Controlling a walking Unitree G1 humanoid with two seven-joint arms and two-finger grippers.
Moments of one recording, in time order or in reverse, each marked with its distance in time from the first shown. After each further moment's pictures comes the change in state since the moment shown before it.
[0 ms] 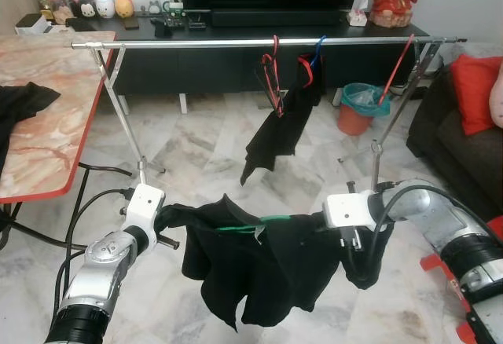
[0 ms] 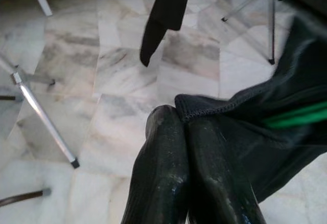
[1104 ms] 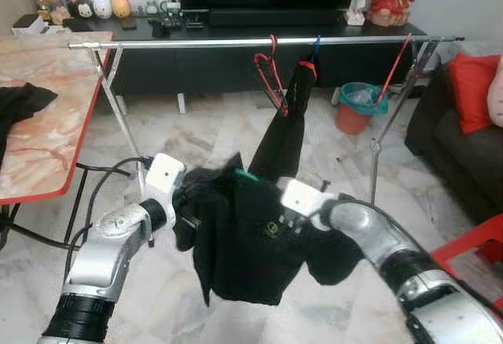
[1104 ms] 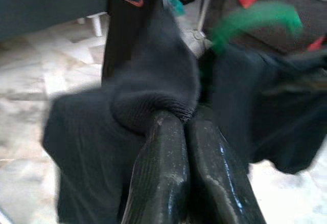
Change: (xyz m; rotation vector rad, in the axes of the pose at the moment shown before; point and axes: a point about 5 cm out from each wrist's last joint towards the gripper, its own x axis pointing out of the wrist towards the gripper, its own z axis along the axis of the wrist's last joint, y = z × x) left arm -0.005 -0.034 0.063 0.017 -0.153 -0.251; right arm 0.068 -0.002 0.027 0.314 -0.068 -0.469
